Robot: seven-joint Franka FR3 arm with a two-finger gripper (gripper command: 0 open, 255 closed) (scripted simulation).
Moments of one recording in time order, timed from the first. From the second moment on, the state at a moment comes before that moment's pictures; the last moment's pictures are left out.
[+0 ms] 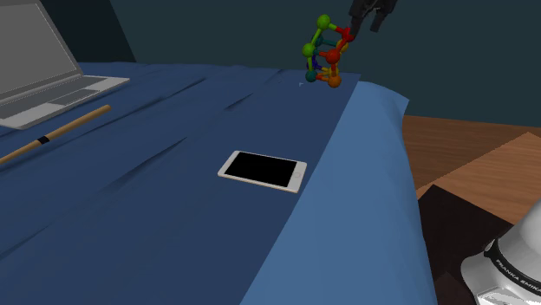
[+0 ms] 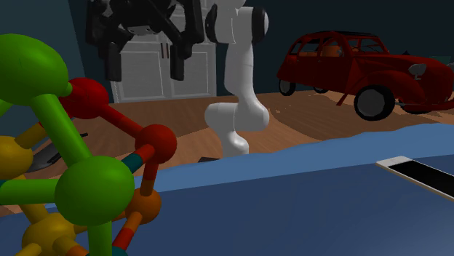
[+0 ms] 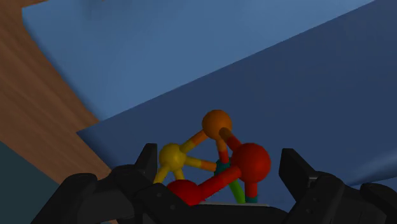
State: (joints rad) arm 0.03 -0.27 -0.08 -1.78 0.03 1.76 -0.04
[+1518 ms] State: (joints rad) arm 0.02 0.13 -0.11 -1.33 0.17 1.76 -0.09
